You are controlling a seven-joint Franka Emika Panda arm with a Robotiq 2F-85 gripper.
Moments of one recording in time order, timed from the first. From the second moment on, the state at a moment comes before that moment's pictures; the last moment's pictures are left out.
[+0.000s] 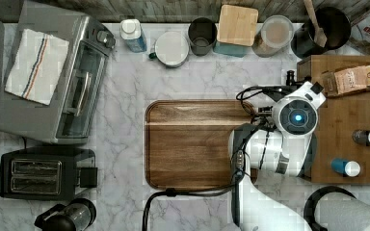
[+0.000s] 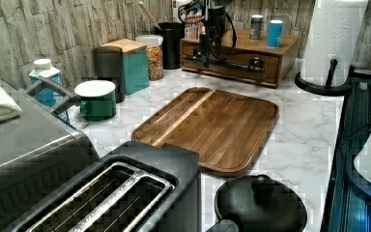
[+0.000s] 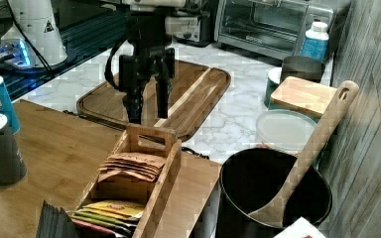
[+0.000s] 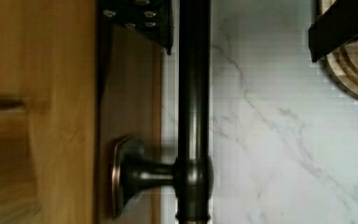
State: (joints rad) arm -0.22 0.29 -0.19 -2.16 -0.25 1.03 -0.95
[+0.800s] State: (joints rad) arm -0.23 0.39 -0.21 -2.16 -0.19 1.04 -0.95
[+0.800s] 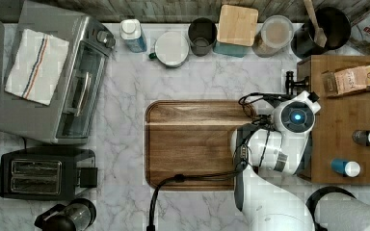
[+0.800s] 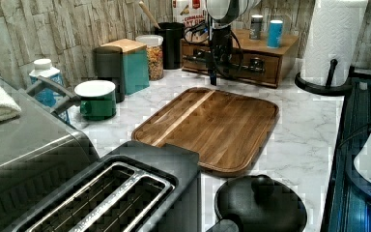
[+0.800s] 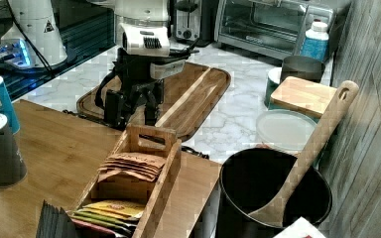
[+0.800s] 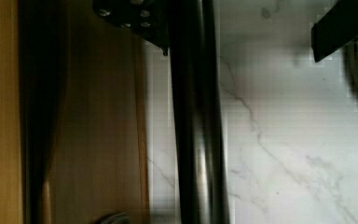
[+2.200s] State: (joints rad) arm -0.27 0.24 0.03 -2.34 0.16 1.08 -1.07
